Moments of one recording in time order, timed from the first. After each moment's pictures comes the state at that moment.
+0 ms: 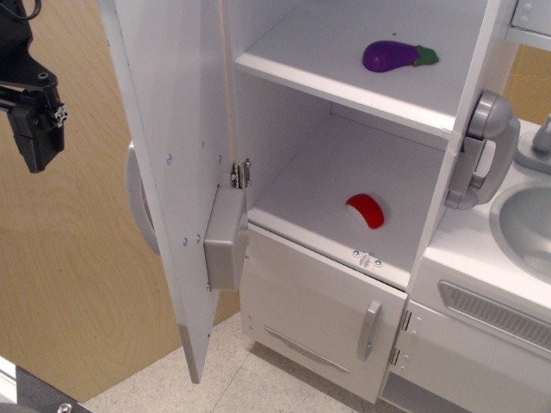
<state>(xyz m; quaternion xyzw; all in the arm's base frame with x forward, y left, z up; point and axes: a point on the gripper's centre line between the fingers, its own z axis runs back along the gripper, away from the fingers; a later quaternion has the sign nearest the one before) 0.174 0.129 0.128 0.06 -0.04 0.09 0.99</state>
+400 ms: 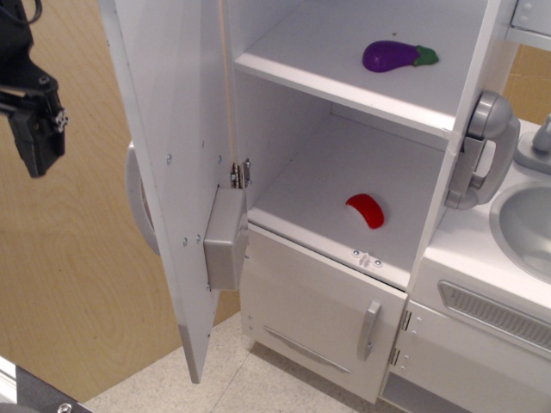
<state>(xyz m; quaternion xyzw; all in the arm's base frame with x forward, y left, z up) 0.174 0.126 0.124 0.05 -0.03 0.10 0.99</state>
